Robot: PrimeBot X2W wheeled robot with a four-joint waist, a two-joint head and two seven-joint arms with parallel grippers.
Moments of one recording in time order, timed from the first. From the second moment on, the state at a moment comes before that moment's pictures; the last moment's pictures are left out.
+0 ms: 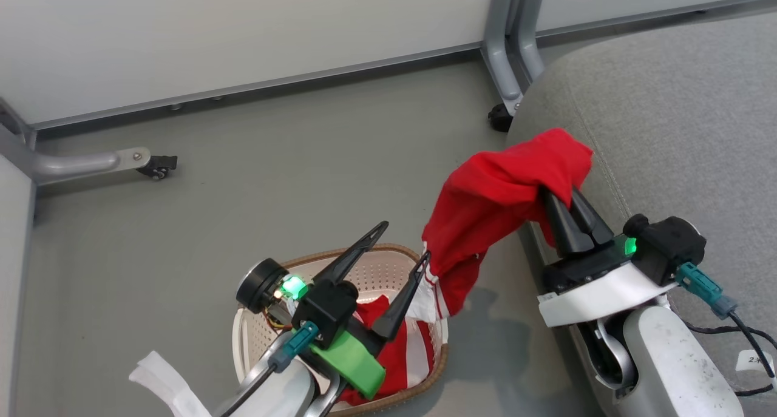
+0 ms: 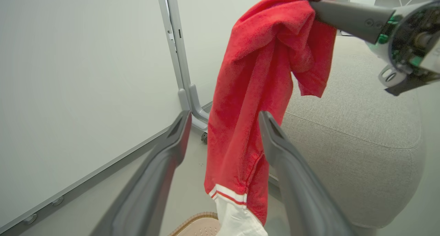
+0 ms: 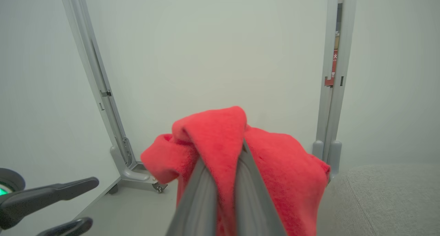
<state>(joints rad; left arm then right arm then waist) -0.35 0.18 -0.72 0.24 -0.27 -0.08 -0.26 -0.26 -0.10 0.23 0.04 0.27 0.13 -0.26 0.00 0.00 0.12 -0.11</state>
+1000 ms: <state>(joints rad) -0.40 0.22 -0.75 0.23 -0.20 -0.12 -0.26 -0.19 -0.05 0.12 -0.26 0.29 0.13 -0.26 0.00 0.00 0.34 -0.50</state>
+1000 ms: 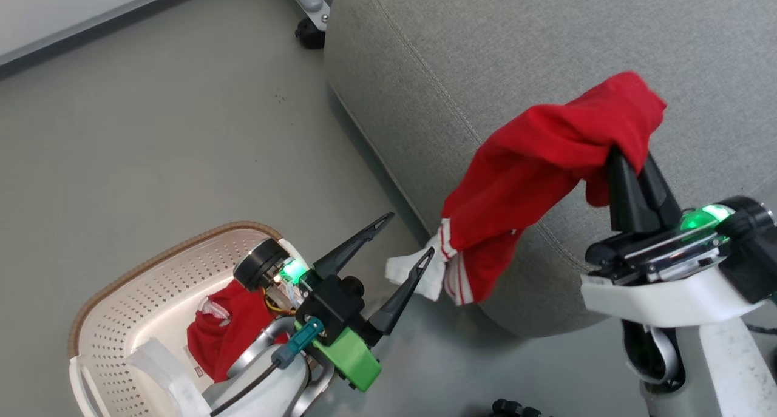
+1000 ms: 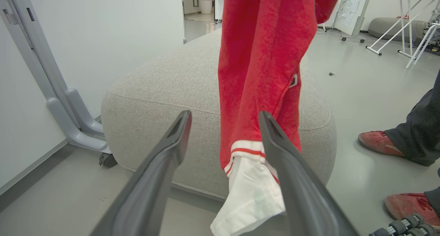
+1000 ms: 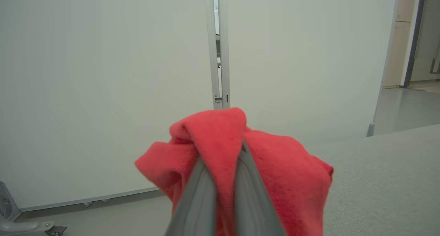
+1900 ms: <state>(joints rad) -0.53 0.32 -0.77 -0.01 -0.18 -0.08 -0.18 -0.71 -0.27 -0.38 0.15 0.33 0.13 -0.26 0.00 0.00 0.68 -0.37</state>
